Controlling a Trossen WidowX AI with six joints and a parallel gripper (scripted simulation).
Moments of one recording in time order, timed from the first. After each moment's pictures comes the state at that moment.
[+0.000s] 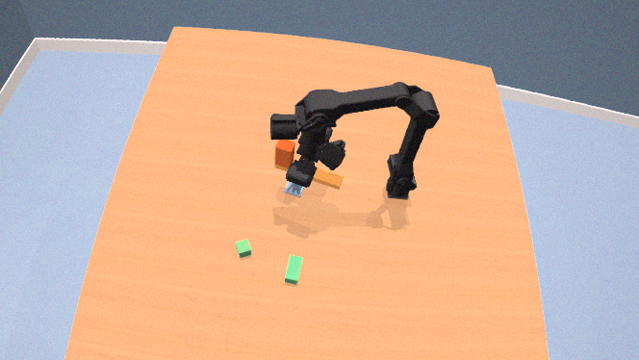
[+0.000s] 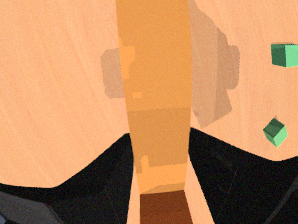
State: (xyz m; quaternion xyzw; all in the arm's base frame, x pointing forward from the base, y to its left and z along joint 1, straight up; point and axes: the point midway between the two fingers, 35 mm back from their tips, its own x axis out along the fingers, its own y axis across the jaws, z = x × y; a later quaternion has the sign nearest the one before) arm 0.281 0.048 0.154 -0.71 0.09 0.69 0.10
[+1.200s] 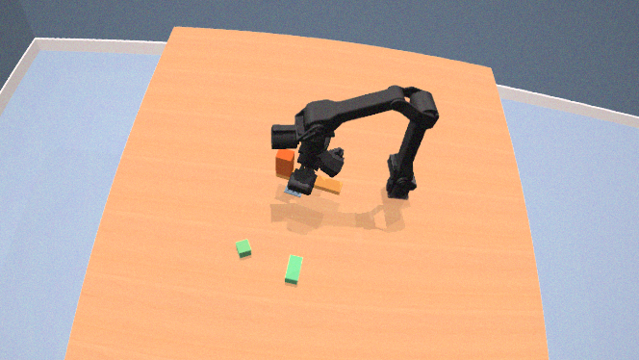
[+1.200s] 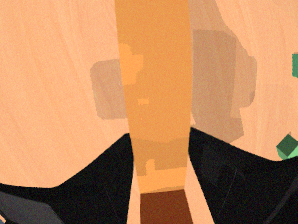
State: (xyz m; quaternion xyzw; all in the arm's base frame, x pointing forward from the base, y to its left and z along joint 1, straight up) arm 0.278 0.045 0.113 -0.71 0.08 0.70 0.09
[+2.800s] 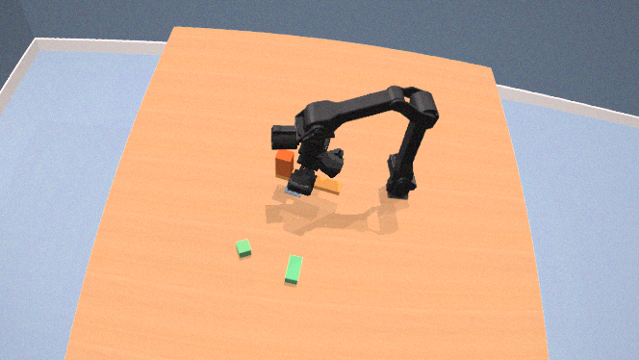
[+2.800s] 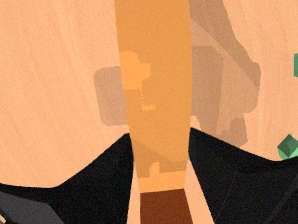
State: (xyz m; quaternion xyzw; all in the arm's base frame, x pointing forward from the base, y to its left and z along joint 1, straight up) arm 0.278 0.045 0.110 -0.71 0.08 0.69 0.09
